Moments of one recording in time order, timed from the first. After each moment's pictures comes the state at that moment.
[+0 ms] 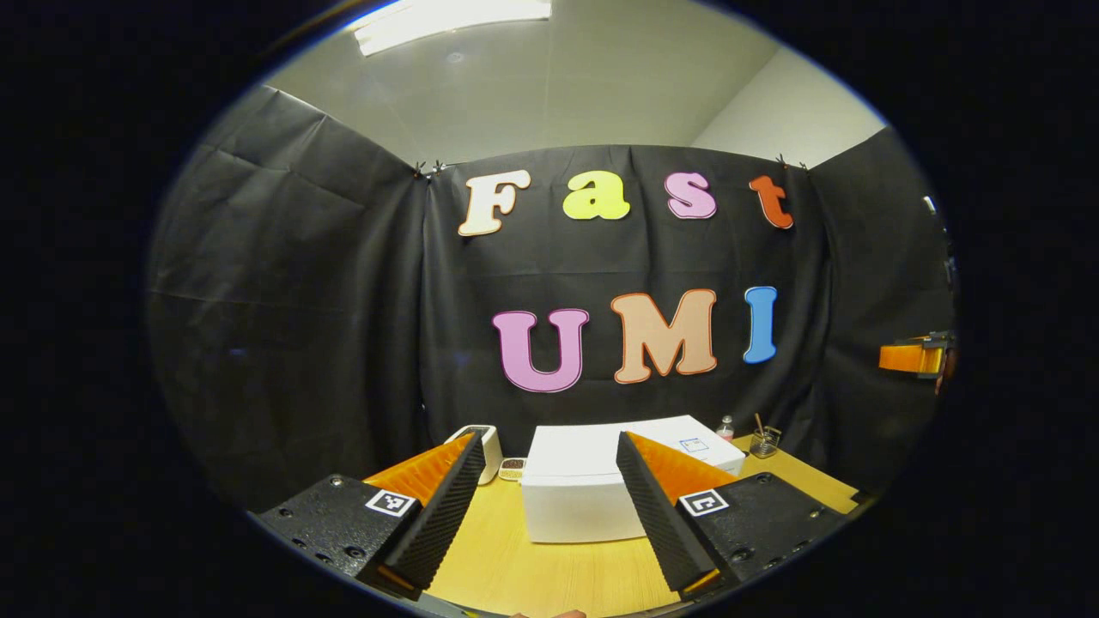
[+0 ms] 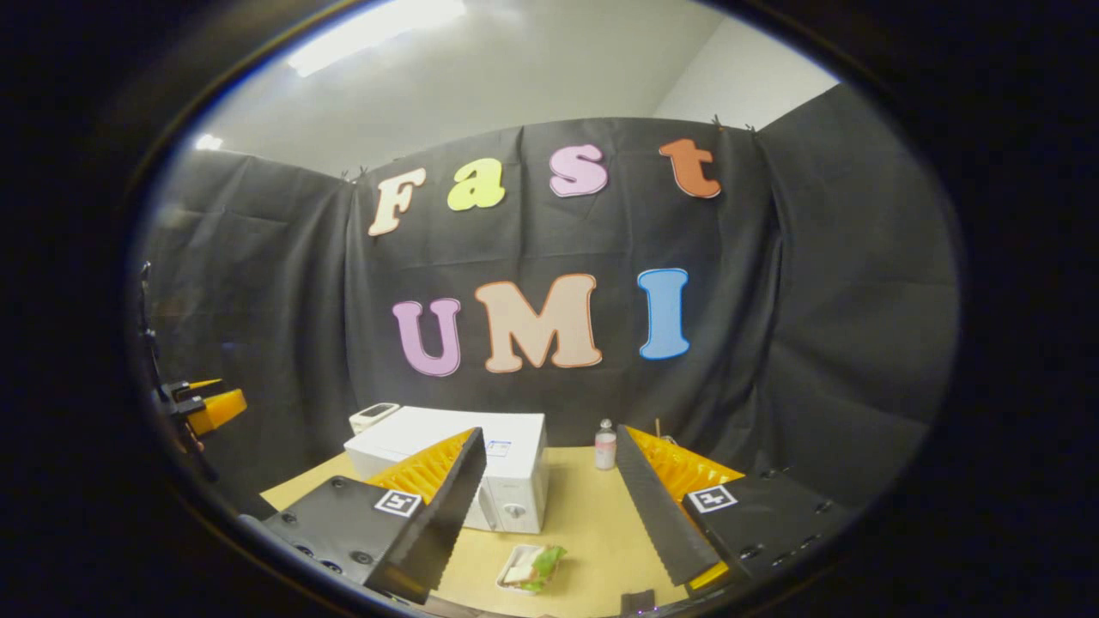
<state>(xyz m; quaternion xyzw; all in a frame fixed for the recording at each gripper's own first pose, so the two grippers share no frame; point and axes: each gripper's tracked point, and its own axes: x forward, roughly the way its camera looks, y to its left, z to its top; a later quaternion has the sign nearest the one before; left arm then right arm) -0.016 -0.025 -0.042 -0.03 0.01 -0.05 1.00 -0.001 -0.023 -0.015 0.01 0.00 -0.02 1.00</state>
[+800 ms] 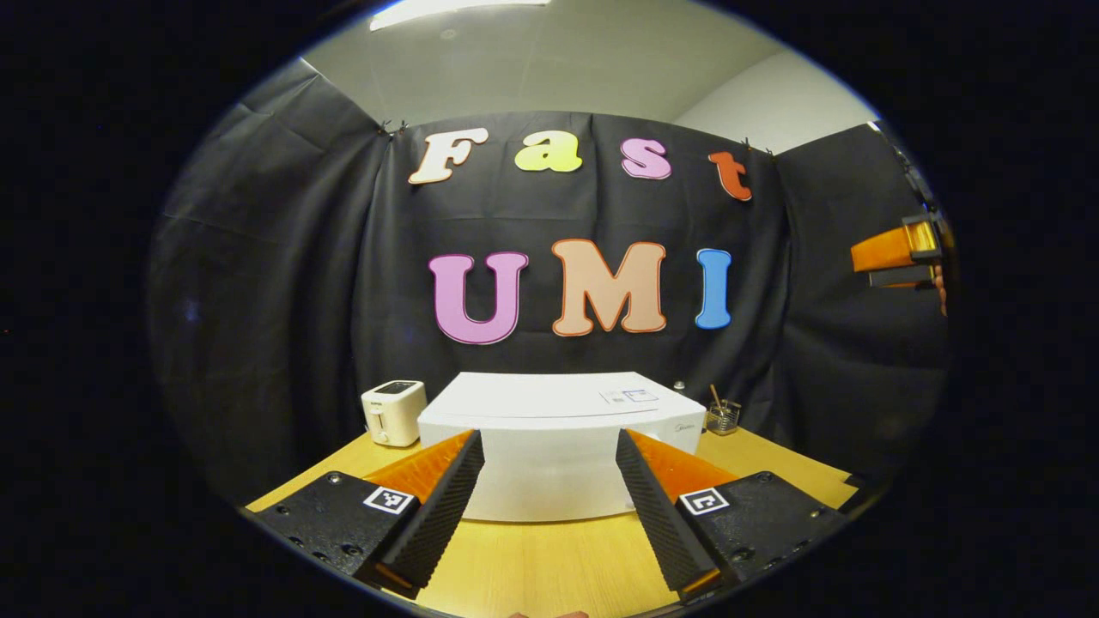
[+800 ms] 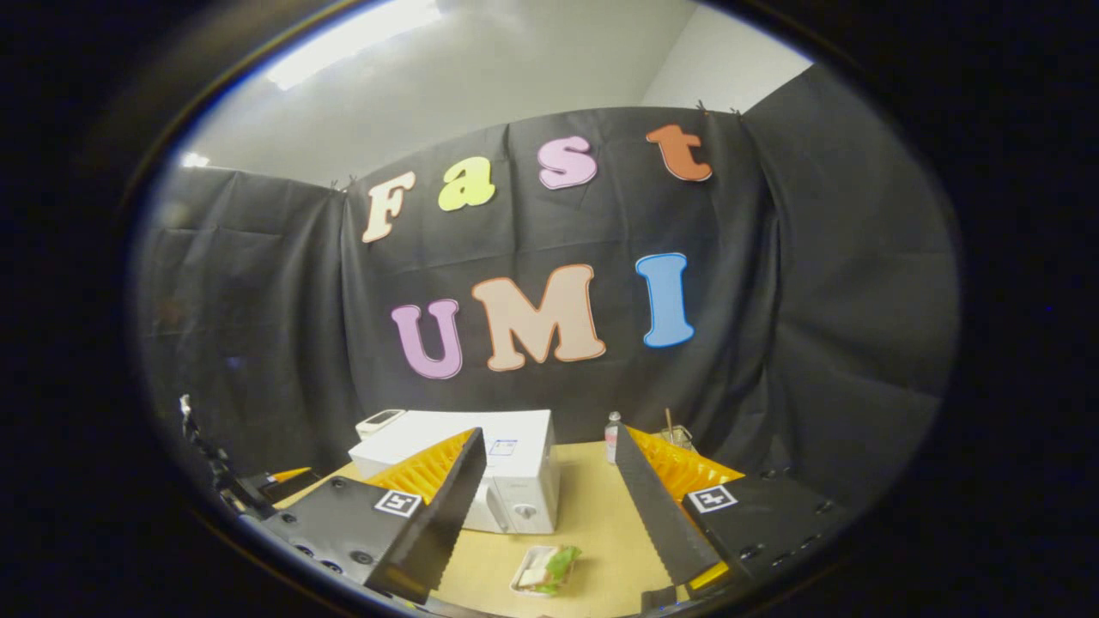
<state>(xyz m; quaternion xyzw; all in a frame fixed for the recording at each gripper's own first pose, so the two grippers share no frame) 0.017 -0.144 -0.180 -0.06 0.03 -0.14 0.99 0.013 -0.027 -0.032 0.04 0.00 -0.02 1.00</state>
